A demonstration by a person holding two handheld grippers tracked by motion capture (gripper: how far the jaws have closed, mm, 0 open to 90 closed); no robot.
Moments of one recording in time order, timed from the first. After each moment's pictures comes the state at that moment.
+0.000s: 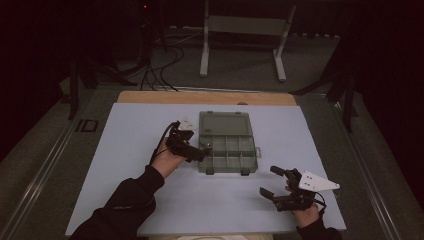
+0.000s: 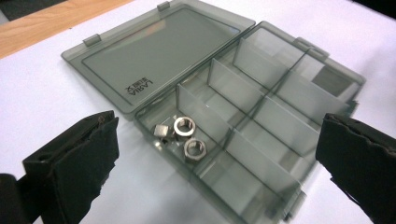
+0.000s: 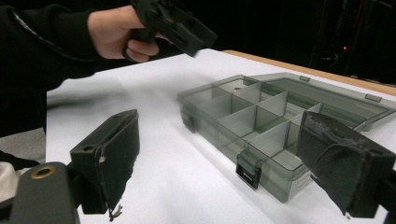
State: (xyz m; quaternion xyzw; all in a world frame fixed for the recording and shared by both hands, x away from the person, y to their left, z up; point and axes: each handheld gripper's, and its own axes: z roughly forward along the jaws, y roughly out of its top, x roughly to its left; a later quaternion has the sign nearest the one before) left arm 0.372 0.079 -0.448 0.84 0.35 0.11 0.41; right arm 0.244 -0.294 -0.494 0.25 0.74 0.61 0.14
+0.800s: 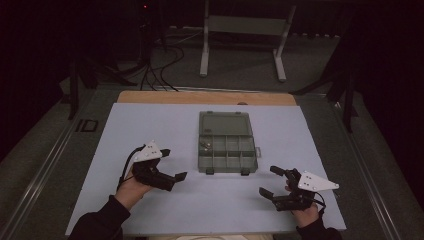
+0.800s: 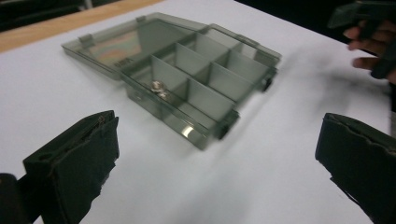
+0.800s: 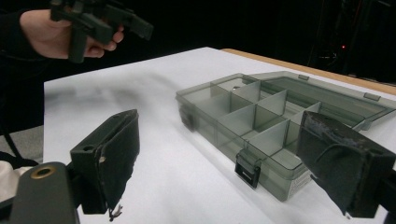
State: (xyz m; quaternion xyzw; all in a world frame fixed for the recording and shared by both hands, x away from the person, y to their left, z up) left arm 0.287 0.156 -0.451 0.81 0.30 0.09 0.49; right arm 0.245 -0.293 -0.494 0.25 0.74 0.61 0.15
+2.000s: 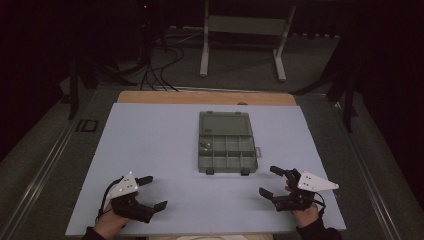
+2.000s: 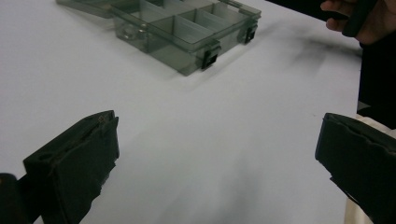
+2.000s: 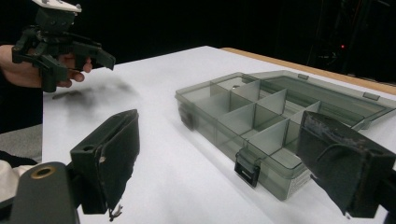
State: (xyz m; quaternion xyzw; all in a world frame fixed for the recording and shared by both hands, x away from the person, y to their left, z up) left arm 0.228 0.212 -0.506 0.80 0.30 0.09 0.52; right arm 0.244 -0.293 -0.494 0.25 0.74 0.61 0.15
